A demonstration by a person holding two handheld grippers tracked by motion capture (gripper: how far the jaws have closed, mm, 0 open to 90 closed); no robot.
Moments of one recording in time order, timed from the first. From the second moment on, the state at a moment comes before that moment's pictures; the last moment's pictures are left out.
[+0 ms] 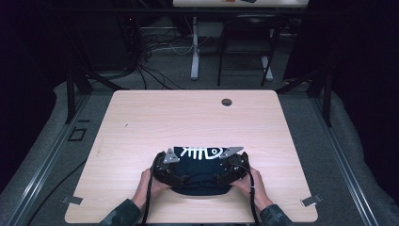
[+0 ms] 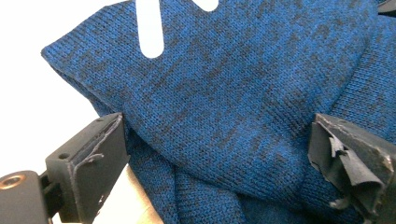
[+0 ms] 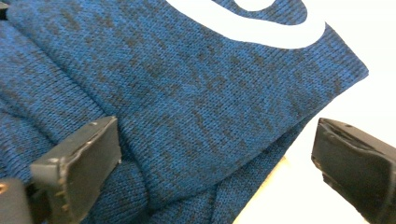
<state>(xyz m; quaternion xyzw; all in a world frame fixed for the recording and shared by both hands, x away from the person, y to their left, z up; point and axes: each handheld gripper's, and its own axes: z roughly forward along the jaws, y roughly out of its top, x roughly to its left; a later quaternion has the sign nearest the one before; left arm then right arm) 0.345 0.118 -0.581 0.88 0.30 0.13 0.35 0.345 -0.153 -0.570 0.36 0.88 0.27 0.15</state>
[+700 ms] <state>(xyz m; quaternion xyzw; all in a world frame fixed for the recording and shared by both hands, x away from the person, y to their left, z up) 0.338 0.179 -0.549 0.82 0.36 0.19 0.40 0.319 -0.207 -0.532 0.39 0.83 0.36 0.19</state>
